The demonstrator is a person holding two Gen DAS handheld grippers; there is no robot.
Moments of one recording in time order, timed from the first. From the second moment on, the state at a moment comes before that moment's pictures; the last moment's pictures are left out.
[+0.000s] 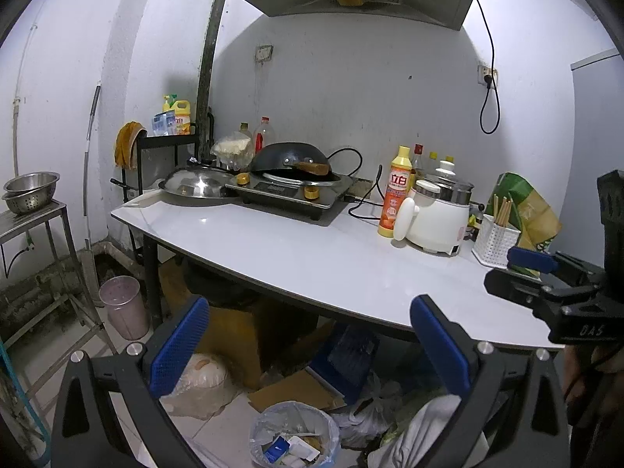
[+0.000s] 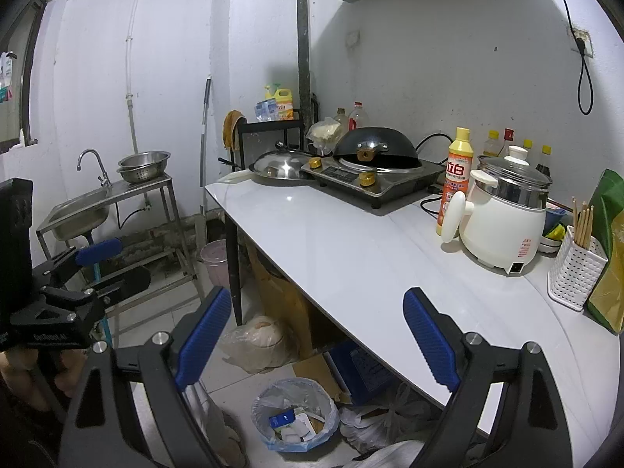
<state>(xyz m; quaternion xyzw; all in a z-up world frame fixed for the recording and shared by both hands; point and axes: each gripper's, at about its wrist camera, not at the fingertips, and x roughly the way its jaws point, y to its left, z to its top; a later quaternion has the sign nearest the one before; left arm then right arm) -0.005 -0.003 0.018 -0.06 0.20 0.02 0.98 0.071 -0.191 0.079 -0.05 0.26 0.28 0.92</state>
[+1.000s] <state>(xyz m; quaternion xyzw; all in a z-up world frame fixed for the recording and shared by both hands) -0.007 -0.008 0.023 -0.06 0.19 0.02 0.98 0.073 -0.195 0.084 -0.06 0.25 0.28 0.92</state>
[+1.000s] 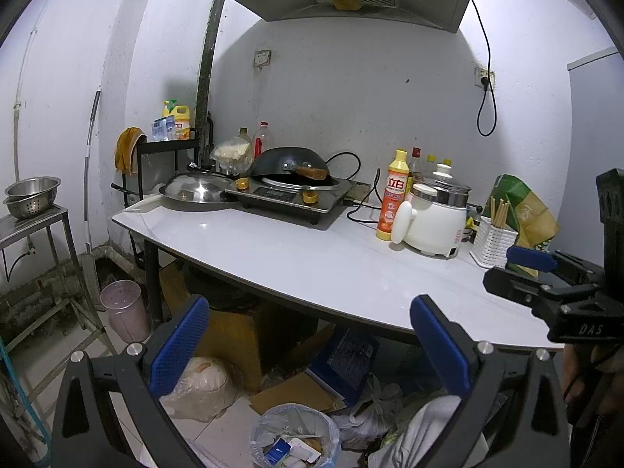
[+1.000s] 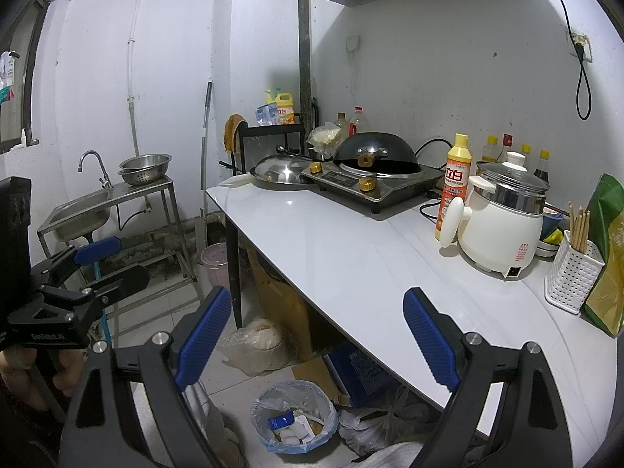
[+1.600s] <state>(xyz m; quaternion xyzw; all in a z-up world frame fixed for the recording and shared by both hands) -0.008 -0.008 0.022 -0.06 0.19 0.02 0.98 0.073 -0.196 0.085 -0.06 0.25 0.28 0.92</state>
